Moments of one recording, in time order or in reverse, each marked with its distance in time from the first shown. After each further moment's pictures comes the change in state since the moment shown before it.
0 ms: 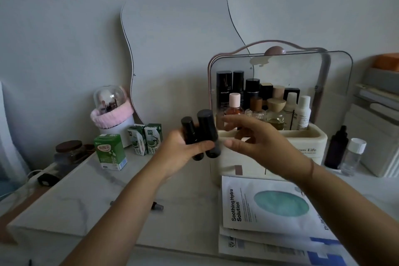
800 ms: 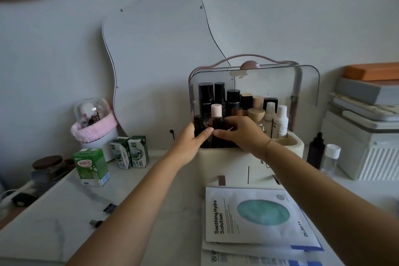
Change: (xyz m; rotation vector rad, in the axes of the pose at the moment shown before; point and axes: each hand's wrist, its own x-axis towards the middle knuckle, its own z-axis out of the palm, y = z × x) left_hand 0.077 -0.019 0.046 0.202 0.008 -0.007; right_hand 0.057 0.056 -0.021 -0.053 0.104 0.149
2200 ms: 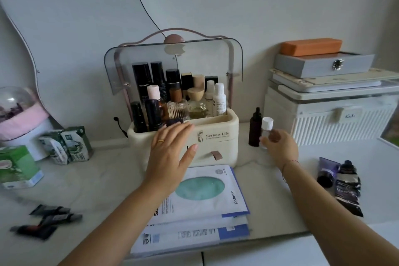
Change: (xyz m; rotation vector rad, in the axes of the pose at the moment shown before) left_hand -0.064 0.026 0.102 0.608 0.125 0.469; right_hand -0.114 0.206 -0.105 -0.091 0.690 0.557
